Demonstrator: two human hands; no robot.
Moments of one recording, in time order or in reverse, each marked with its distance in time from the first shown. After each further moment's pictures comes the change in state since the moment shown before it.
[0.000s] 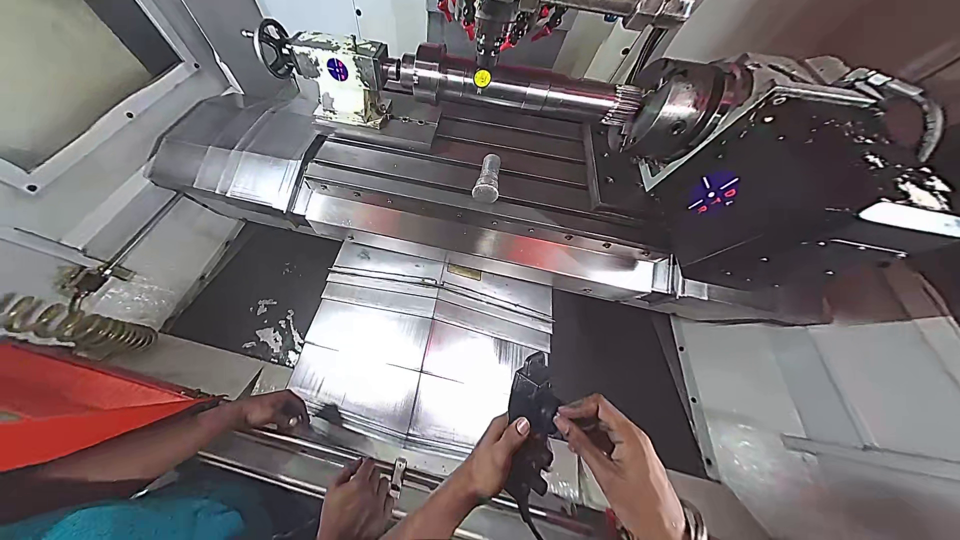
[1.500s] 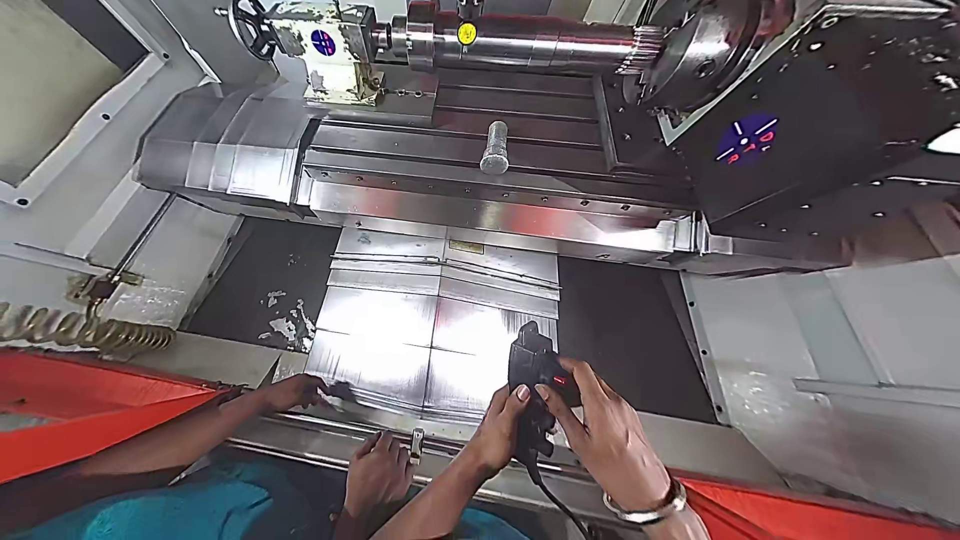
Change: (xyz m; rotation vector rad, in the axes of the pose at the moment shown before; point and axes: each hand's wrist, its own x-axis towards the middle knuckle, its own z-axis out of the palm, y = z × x) left_hand -0.022 0.014 -0.022 0.027 0.125 -0.019; right_hand 0.000 -0.017 0.060 -0.516 0.088 -0.096
